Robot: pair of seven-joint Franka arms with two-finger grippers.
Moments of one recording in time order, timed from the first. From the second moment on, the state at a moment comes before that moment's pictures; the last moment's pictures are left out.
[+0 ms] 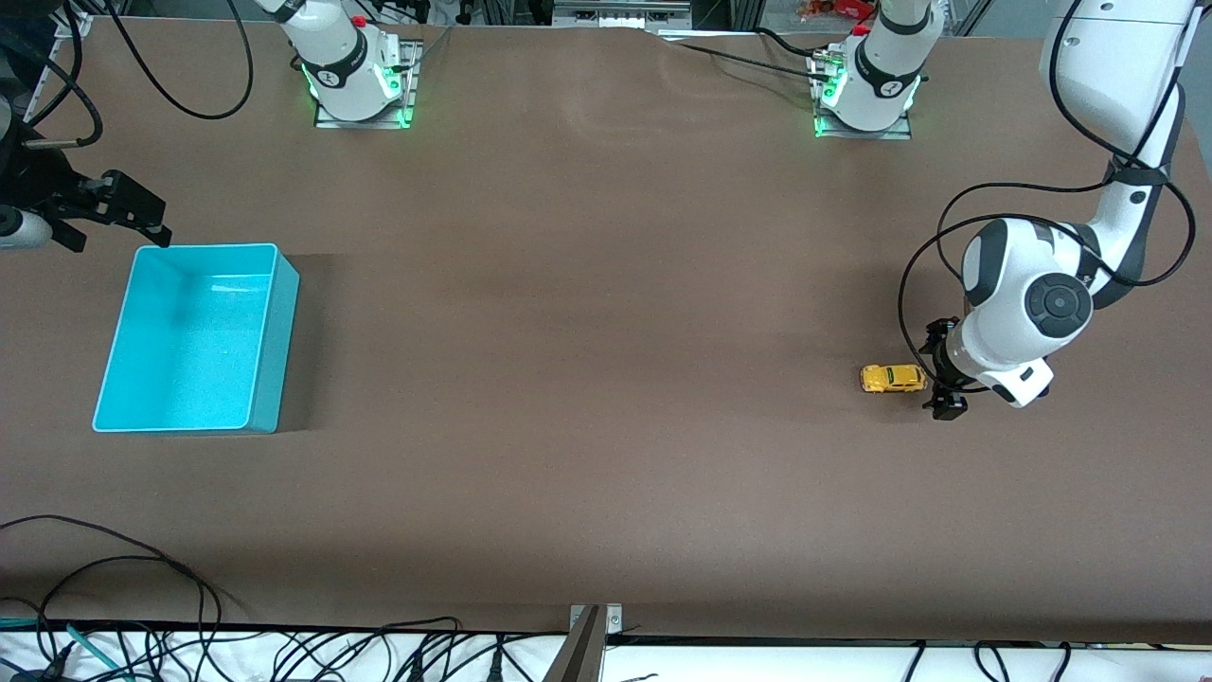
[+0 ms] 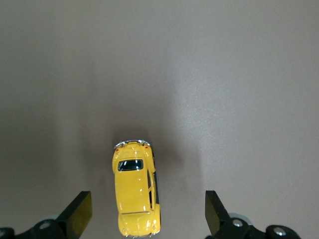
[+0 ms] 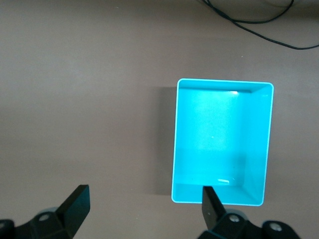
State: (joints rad) left arm 0.10 0.45 -0.12 -1.97 0.16 2.40 -1.65; right arm -0.06 -0.02 0.07 -1.65 0.00 1.69 -0.06
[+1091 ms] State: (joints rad) left arm 0.10 0.51 -0.12 -2.07 0.16 2.58 -1.79; right arm -0.06 -0.02 0.07 -1.65 0.00 1.69 -0.06
